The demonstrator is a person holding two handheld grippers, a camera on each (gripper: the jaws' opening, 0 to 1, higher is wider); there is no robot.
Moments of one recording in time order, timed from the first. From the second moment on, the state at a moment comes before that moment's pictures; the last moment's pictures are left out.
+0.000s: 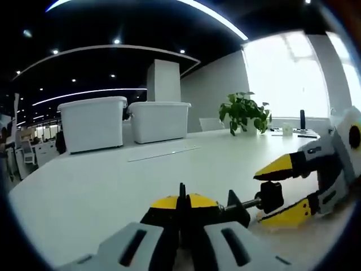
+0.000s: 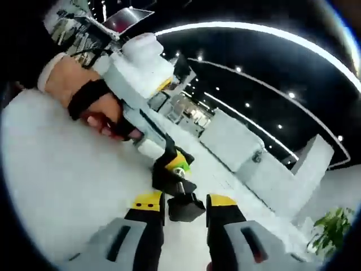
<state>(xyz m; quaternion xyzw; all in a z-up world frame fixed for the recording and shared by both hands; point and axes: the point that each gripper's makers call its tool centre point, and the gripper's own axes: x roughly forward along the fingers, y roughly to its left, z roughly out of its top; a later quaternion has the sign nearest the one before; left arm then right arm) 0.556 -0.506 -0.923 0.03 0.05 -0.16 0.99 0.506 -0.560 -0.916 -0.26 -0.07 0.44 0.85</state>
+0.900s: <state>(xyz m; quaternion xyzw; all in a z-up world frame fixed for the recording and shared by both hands) 0.557 -0.506 -0.923 0.03 0.05 -0.16 0.99 0.525 -0.573 -0.920 0.04 0.09 0.46 0.88</state>
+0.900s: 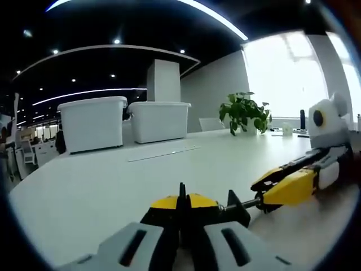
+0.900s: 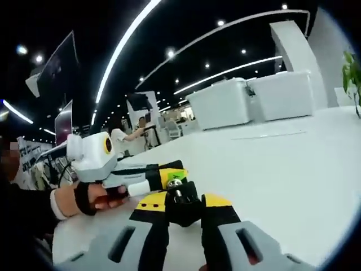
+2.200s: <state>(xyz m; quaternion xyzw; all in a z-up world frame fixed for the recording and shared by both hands) 0.556 -0.505 -0.923 0.02 0.05 -0.16 0.99 0.529 -0.585 -0.913 0.08 0.09 0.46 0.88</state>
